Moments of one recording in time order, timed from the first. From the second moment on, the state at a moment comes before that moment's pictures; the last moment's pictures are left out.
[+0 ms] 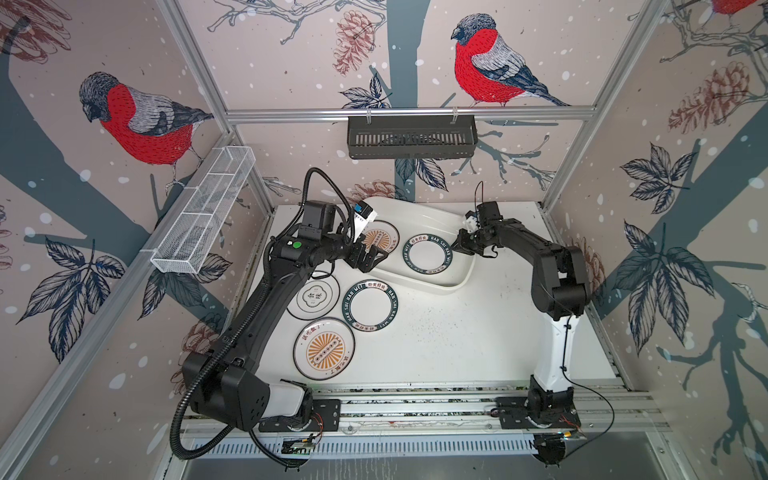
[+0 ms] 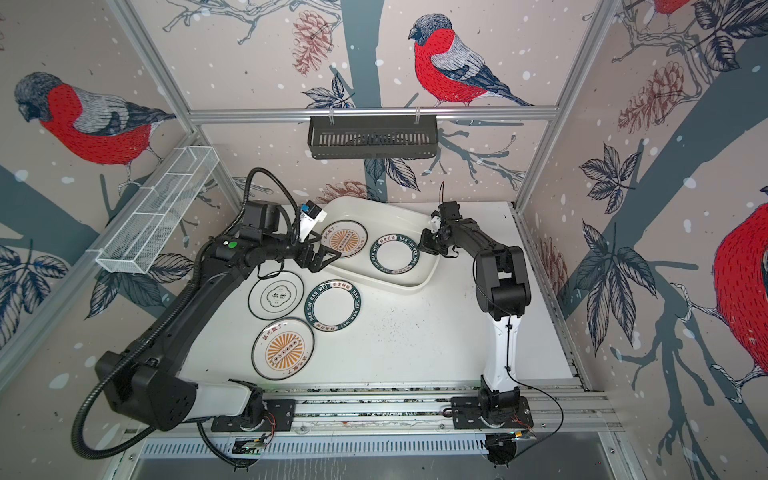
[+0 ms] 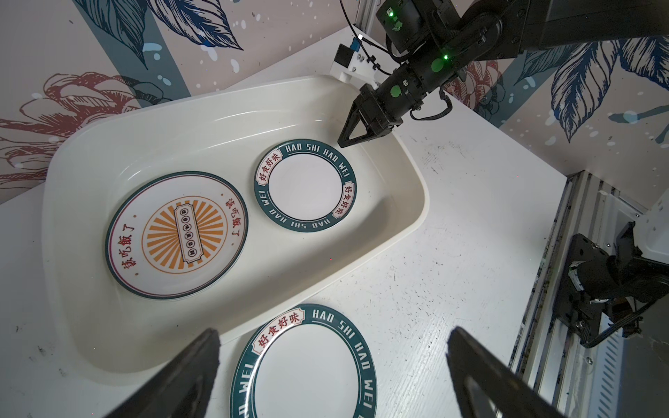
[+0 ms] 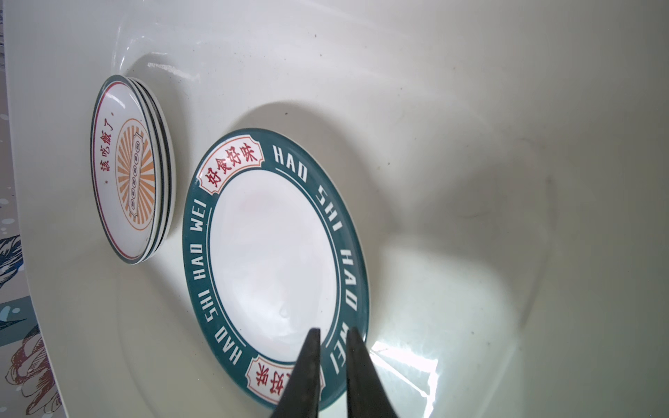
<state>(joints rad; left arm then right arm) -0.30 1.37 1.37 -0.72 0.57 0.24 0.19 2.13 1.62 -0.55 -0.49 0.35</state>
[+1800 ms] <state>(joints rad) 0.21 1.41 1.15 -0.64 0.51 -0.07 0.53 0.93 0.44 0.14 -0.47 0.63</state>
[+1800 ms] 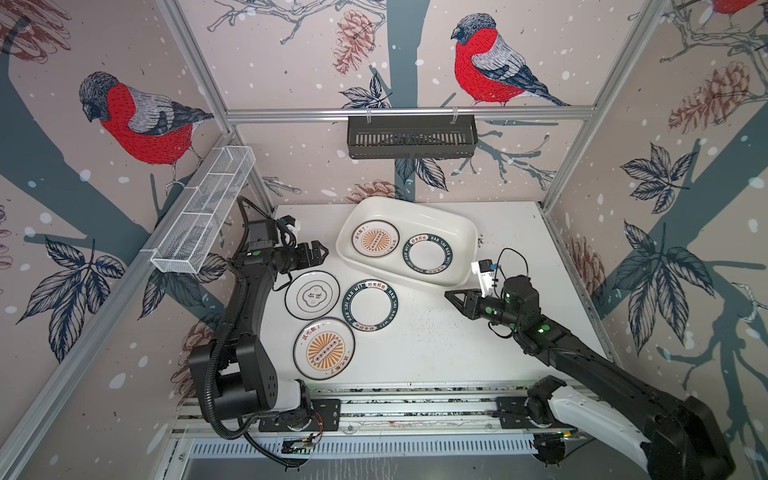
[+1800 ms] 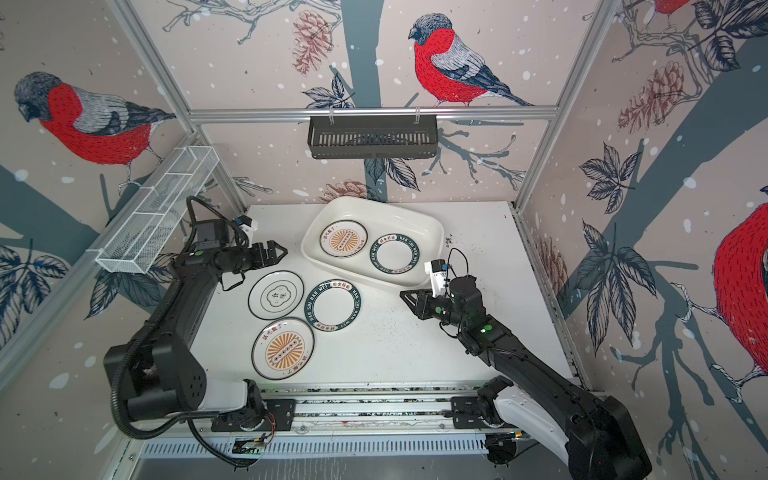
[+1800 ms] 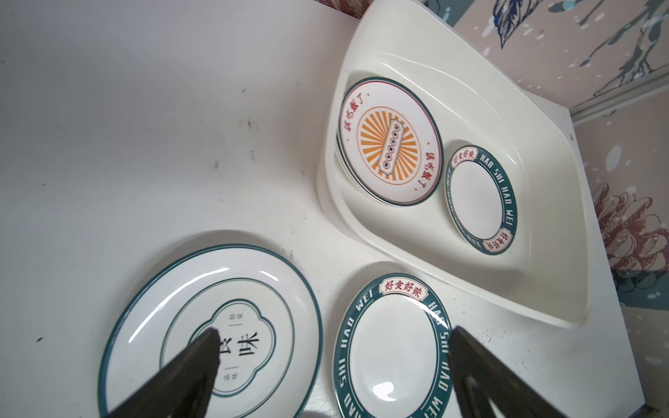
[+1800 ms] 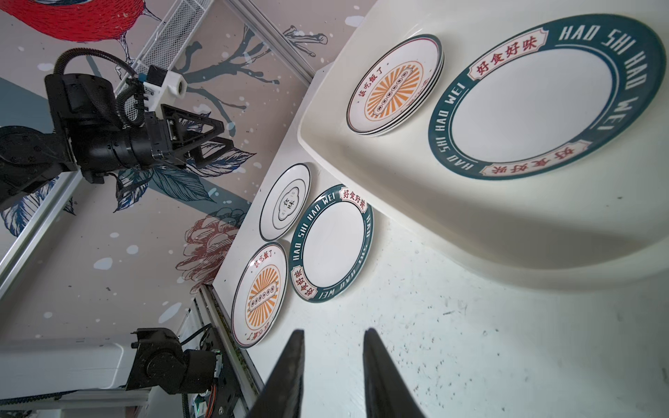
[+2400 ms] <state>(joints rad) 0.36 1.58 1.13 -0.75 0.43 0.18 0.55 0.96 0.39 0.23 -0.44 0.66</state>
